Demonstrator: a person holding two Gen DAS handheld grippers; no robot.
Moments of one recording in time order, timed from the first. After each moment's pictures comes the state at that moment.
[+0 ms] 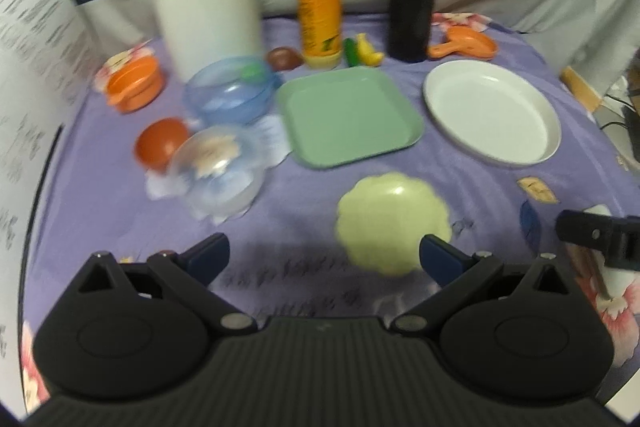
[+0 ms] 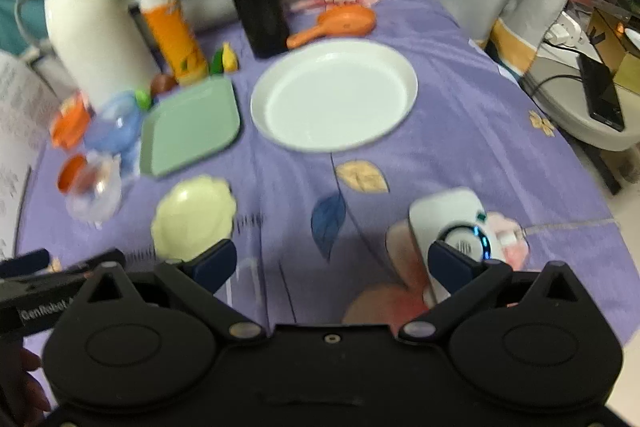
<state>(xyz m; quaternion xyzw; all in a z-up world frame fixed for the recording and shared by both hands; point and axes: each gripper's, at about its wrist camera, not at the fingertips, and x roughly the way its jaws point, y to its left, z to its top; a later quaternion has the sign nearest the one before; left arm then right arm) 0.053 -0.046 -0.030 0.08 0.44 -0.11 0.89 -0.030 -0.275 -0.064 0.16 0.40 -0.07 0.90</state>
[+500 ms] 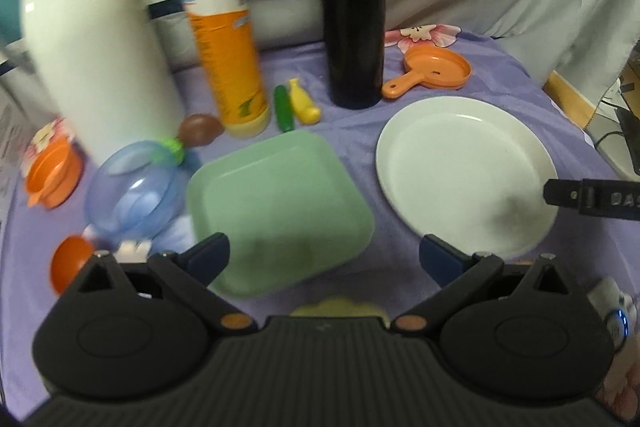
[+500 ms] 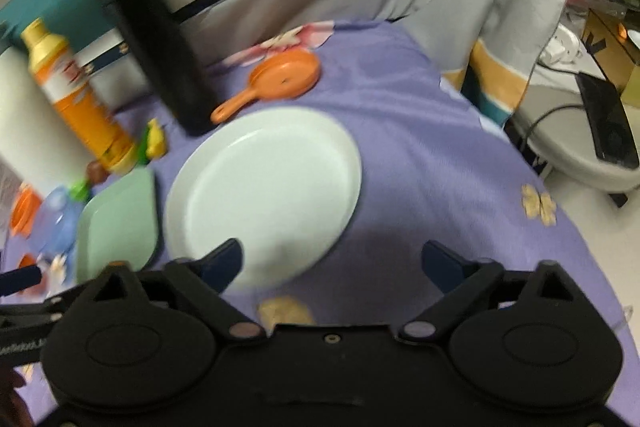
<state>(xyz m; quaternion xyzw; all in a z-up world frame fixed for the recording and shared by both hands) 0.150 -0.131 -0.042 0.12 0.42 -0.16 0.88 0.071 -0.366 -0.086 0.18 0.38 -0.12 0.90</state>
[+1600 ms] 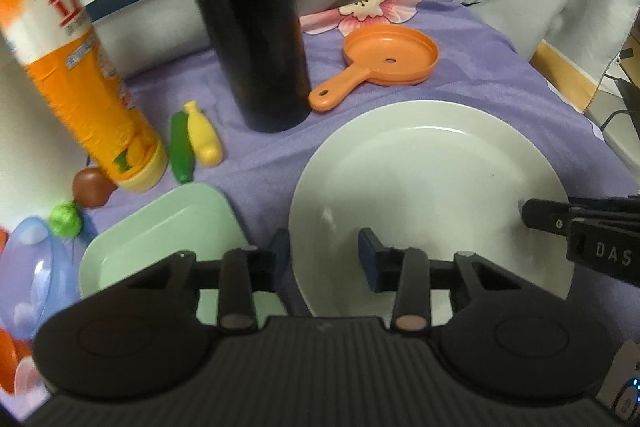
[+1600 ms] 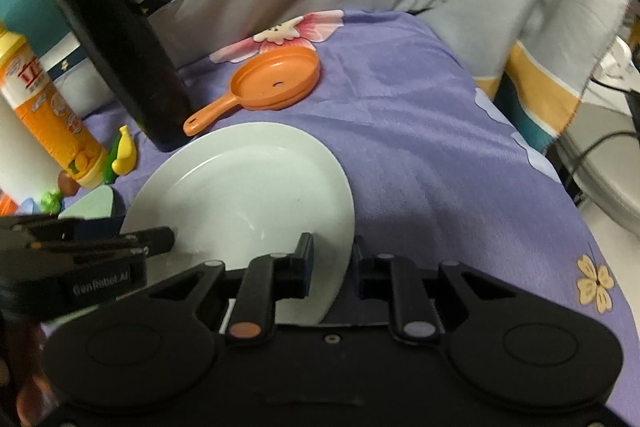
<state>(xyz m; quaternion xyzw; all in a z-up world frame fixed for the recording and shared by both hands) 0.206 -0.212 -0.082 0.16 0.45 -0.20 0.86 0.121 -0.385 -0.114 0.18 0.39 -0.09 0.90</state>
